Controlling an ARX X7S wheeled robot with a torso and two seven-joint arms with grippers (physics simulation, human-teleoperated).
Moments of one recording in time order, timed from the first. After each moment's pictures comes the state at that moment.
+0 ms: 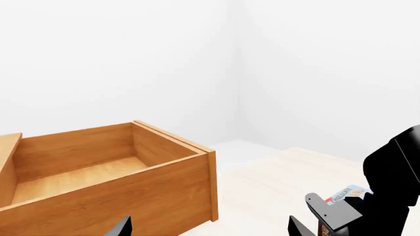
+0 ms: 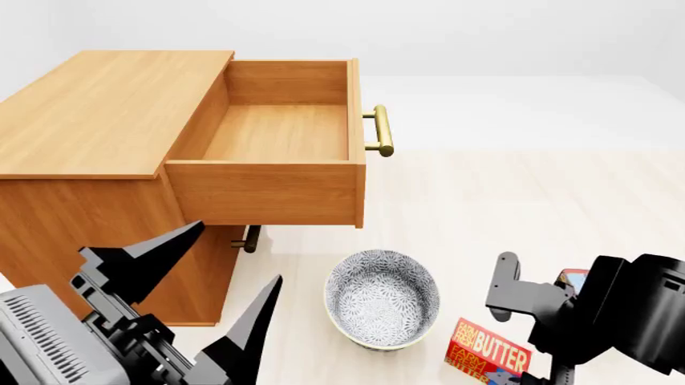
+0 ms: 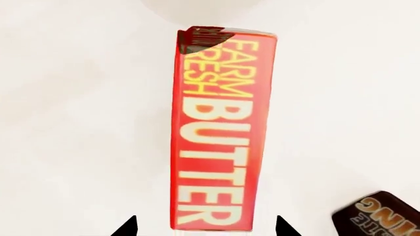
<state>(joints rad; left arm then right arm) -0.94 -1.35 1.52 0.83 -0.92 0.39 -0.53 1.34 0.88 -1.64 0.03 0.60 1.01 -0.75</state>
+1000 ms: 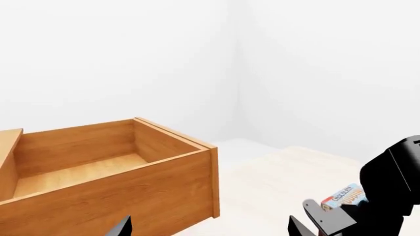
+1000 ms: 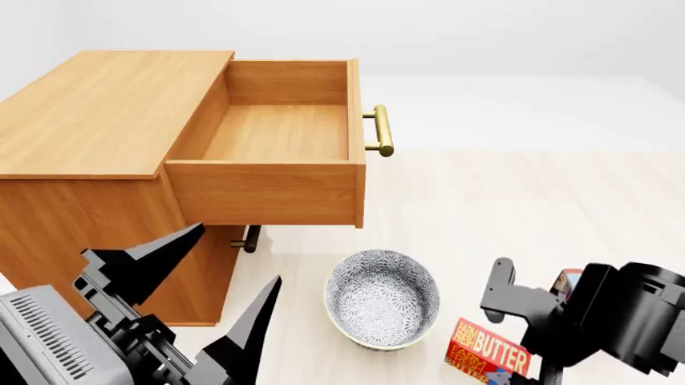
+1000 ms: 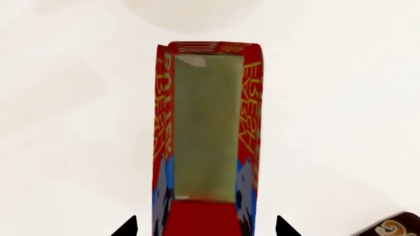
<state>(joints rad) -0.92 -1.35 1.52 0.81 -0.92 0.40 -0.53 1.27 0.83 -1.62 0.17 0.61 0.92 -0.73</state>
